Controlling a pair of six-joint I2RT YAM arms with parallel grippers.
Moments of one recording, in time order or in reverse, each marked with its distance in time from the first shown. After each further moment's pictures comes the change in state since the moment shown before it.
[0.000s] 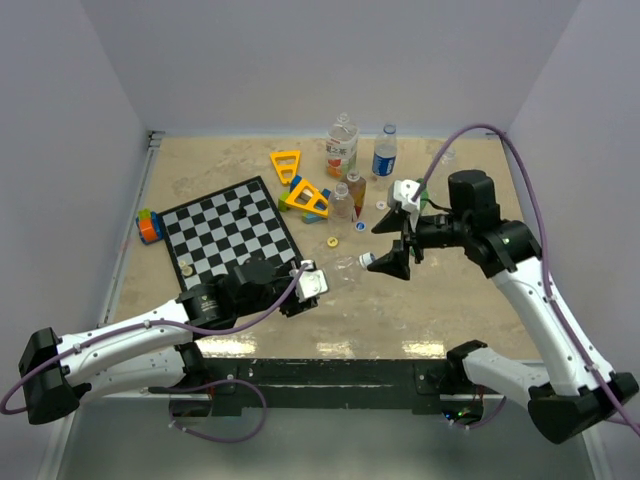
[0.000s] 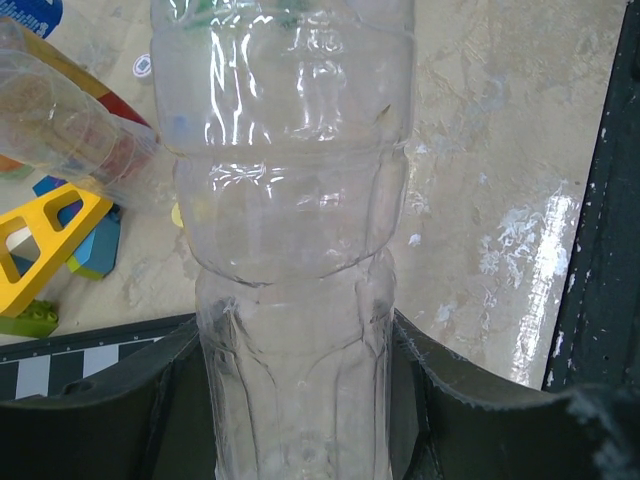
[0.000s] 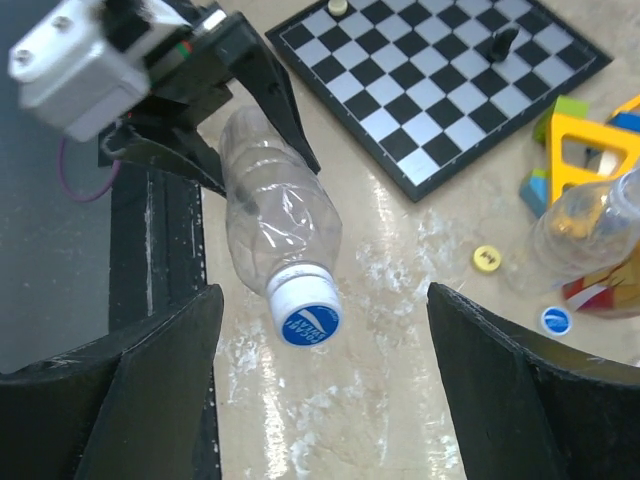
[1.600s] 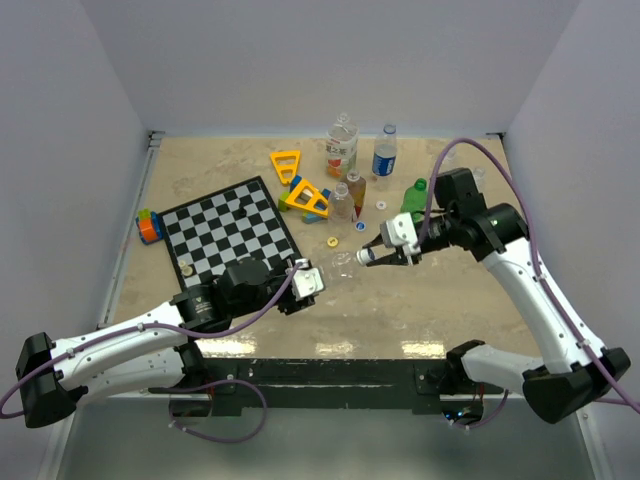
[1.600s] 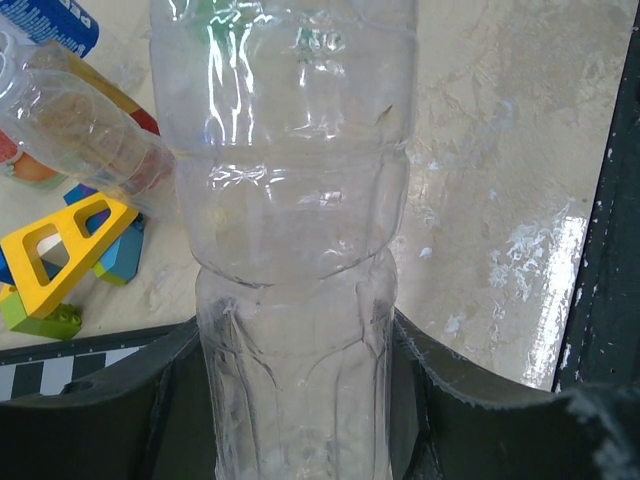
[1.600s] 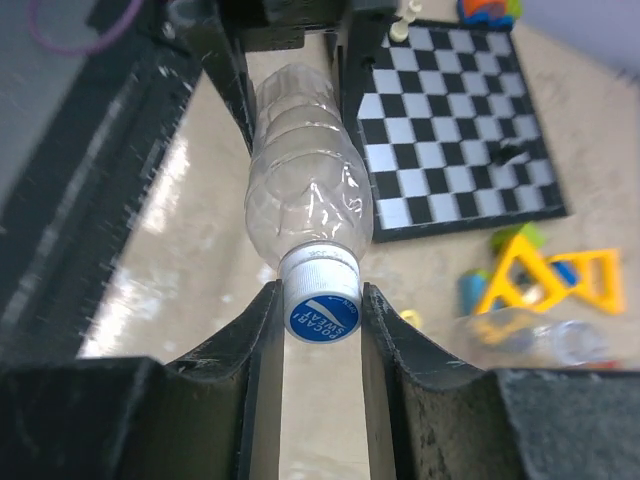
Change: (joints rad) left arm 0.001 -0.040 0.000 0.006 -0.027 0.000; right arm 0.029 0.172 0.110 -0.263 -0.127 -0.628
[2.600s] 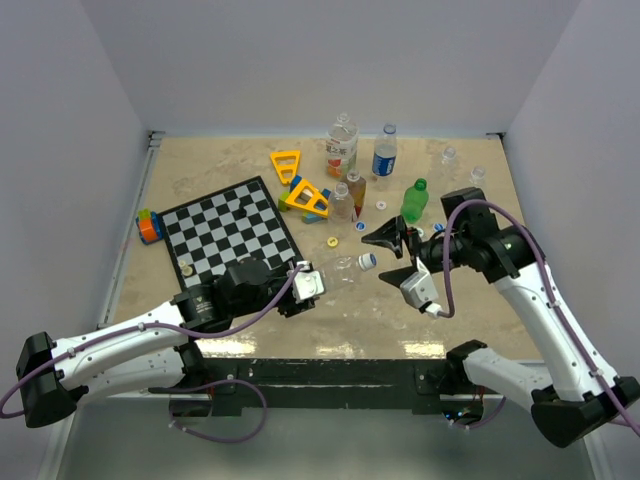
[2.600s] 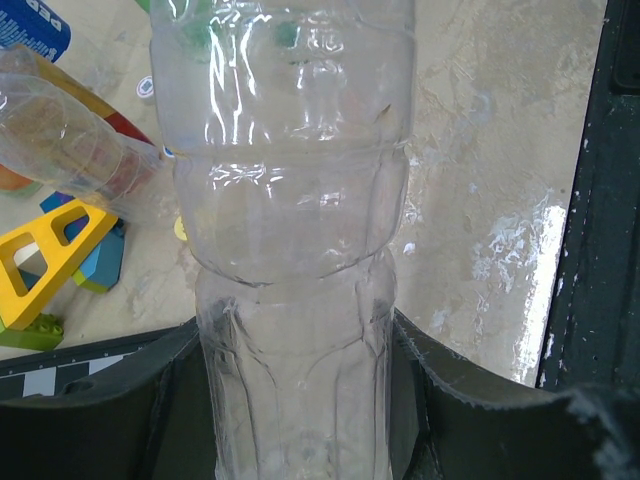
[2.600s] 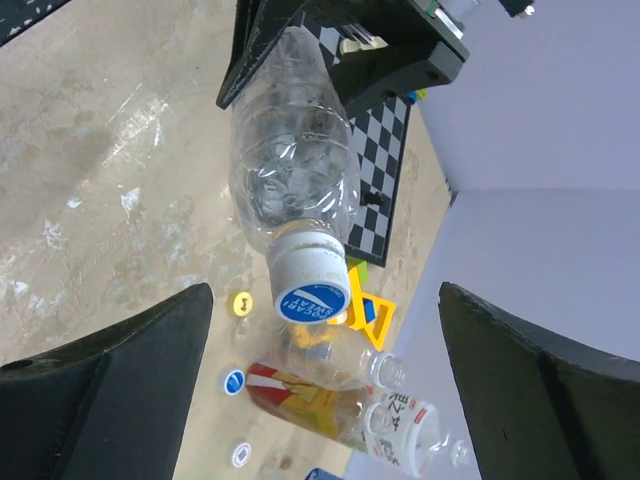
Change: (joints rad) left arm 0.001 0.004 0.000 -0.007 0.053 0.008; right arm 0.005 -0.154 -0.114 -0.071 0.052 -0.826
